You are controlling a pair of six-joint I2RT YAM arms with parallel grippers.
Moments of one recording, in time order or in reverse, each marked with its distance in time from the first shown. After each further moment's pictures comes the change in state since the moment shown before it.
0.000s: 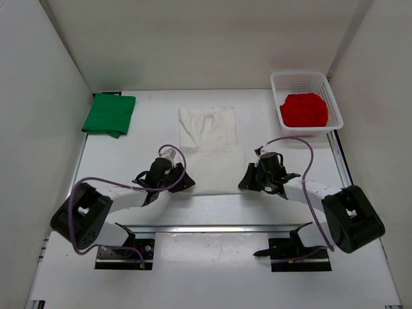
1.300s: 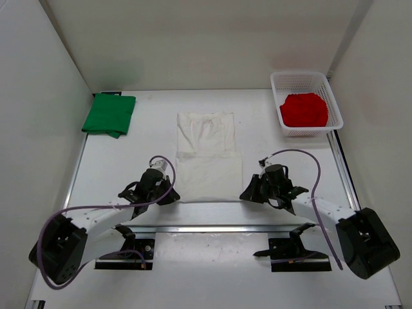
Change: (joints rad) left arm -0.002 -0.300 -0.115 -0.291 -0.059 0.076; right arm 0.013 -0.191 -0.159 -0.009 -0.066 0.070
